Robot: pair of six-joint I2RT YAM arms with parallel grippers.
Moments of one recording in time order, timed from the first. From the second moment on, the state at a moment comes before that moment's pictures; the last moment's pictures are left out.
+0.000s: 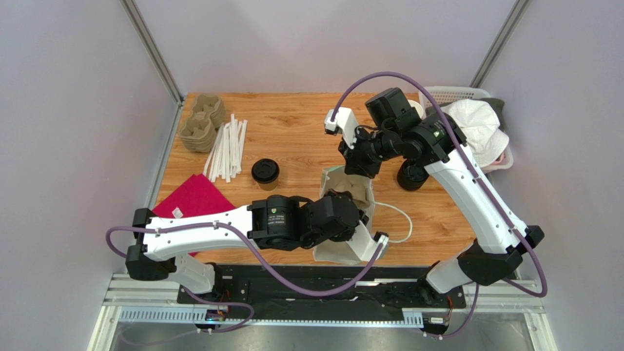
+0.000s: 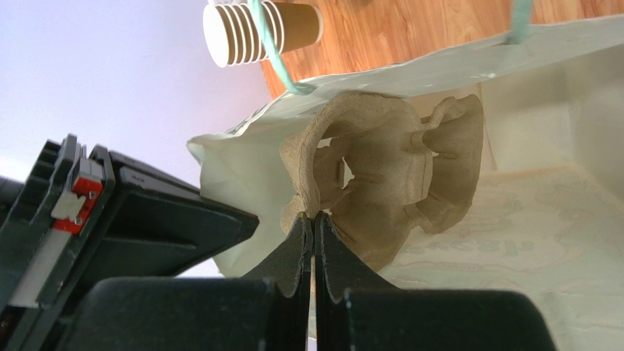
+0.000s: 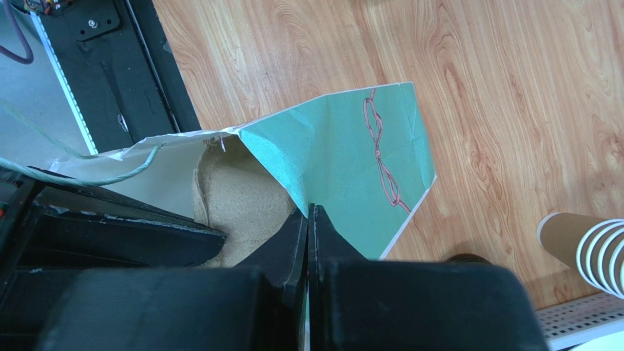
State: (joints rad) left arm -1.46 1.45 1.54 -0.76 -0.48 1.02; right arm 0.70 1.49 1.95 -1.33 -0.35 -0.40
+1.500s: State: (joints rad) left arm -1.32 1.60 1.83 -1.15 -0.15 0.64; right arm 0.64 1.52 1.94 -1.33 -0.46 -0.40
